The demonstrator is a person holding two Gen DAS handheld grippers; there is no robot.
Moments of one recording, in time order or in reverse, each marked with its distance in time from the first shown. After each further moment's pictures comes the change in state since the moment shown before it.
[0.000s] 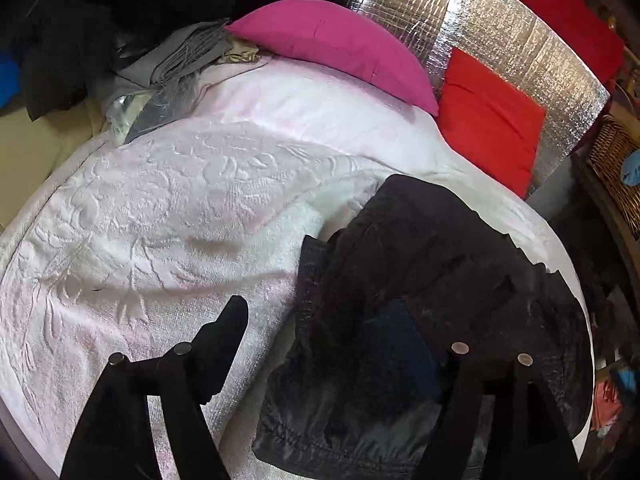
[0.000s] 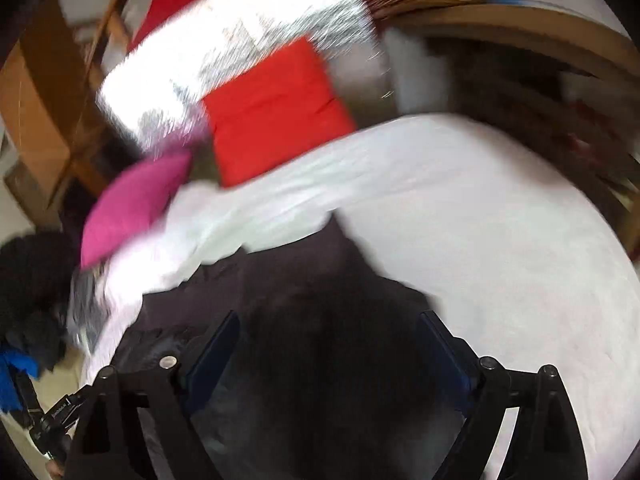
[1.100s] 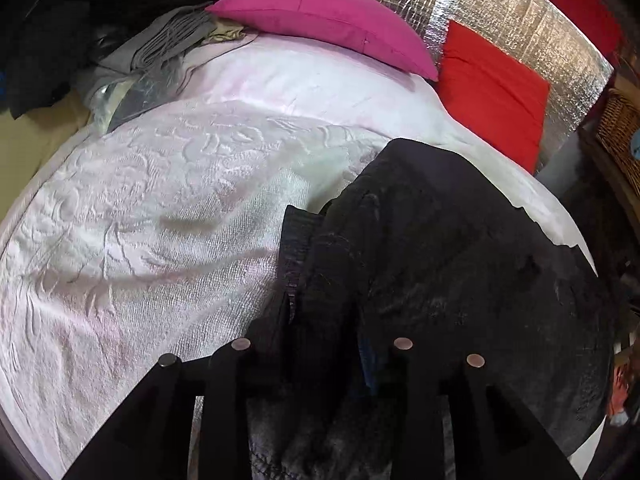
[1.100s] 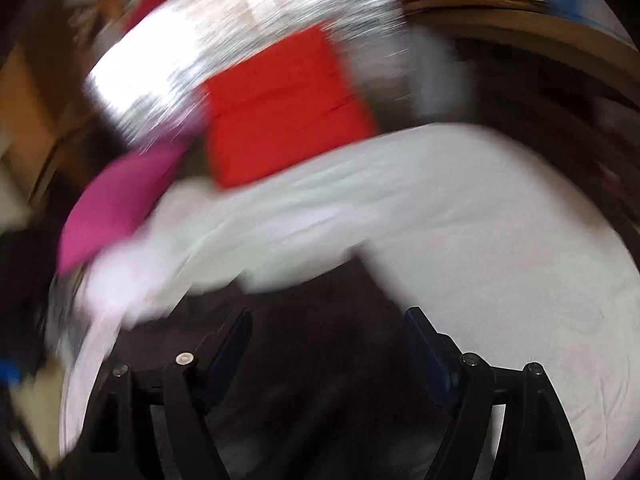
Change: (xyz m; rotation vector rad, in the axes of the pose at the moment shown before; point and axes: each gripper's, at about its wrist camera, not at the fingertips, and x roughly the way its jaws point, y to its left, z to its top) left arm 0.030 -0.015 -0.011 0.037 0.045 0.039; right arm 0.103 0.064 0.045 -0.138 0.091 0.004
